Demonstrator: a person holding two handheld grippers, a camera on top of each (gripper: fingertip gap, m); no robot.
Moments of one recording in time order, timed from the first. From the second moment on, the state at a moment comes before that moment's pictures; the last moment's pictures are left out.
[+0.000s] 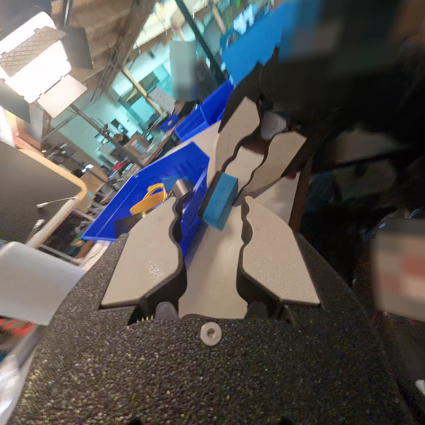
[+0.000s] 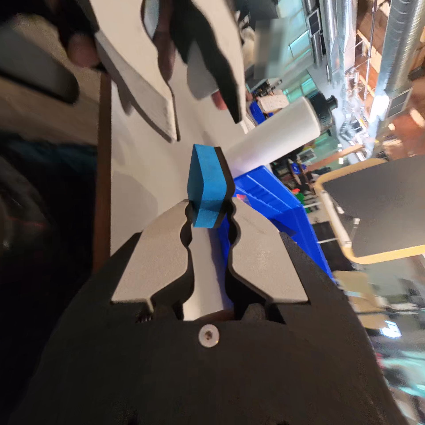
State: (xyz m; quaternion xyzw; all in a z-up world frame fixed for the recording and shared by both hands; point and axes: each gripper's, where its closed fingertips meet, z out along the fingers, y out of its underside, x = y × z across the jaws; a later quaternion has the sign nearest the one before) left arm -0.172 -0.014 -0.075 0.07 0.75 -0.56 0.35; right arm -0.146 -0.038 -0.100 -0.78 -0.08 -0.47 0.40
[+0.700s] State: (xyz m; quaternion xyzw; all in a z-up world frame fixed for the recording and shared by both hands) left arm -0.154 -0.007 -0.063 -0.24 0.66 -0.71 -0.07; right arm -0.144 -0.044 -0.065 -0.51 -0.24 -0.80 0.22
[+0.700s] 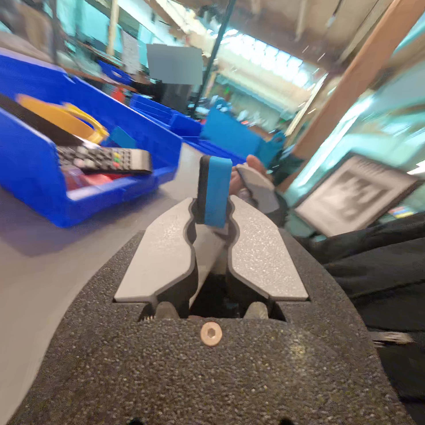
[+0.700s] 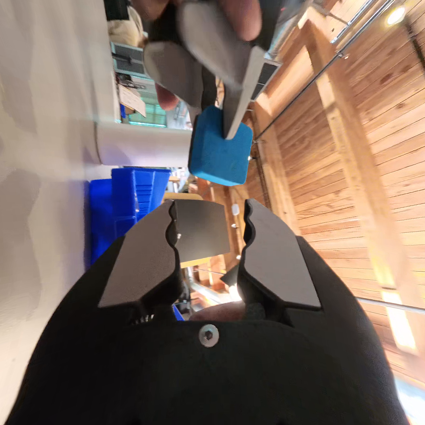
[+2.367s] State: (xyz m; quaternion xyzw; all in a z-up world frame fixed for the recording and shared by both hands) left arm -0.151 -0.015 -0.061 -0.24 0.61 -0.75 -0.11; right arm -0.151 -0.044 -0.047 -0.67 -0.01 -0.48 0.57
